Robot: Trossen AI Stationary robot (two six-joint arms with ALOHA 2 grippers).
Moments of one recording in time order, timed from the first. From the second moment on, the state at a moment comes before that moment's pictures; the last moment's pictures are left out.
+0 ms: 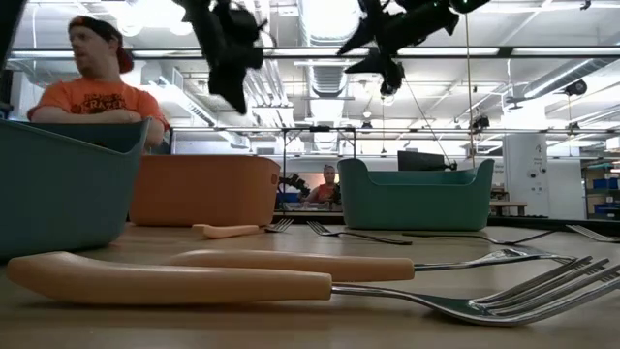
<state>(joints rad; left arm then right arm) 0.75 1.68 1.73 -1.17 0.17 0.34 -0.64 1.51 1.45 -0.33 -0.42 0.44</state>
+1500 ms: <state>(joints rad) -0.03 1.45 1.69 -0.78 0.01 -0.05 0.15 1.45 1.24 -1.21 -0.13 1.06</state>
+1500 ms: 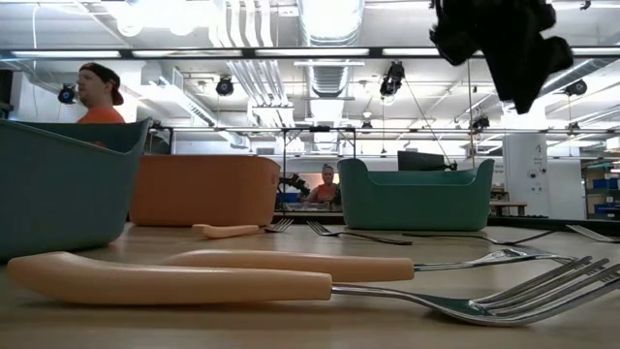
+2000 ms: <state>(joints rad) -0.03 1.05 1.11 -0.28 0.03 -0.28 0.23 1.36 1.00 -1.21 -0.19 1.35</state>
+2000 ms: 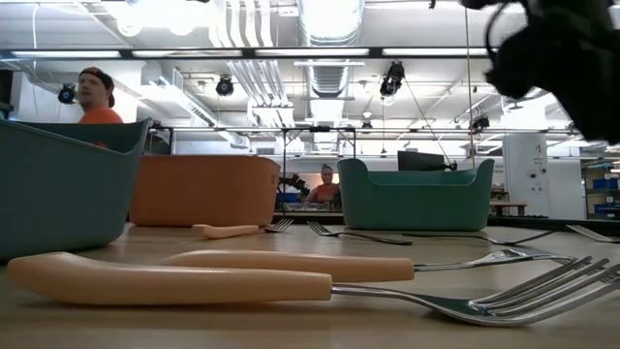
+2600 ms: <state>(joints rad) -0.03 0.98 1.05 -0.21 -0.02 -0.32 0.35 1.12 0.64 -1.01 -0.22 1.70</state>
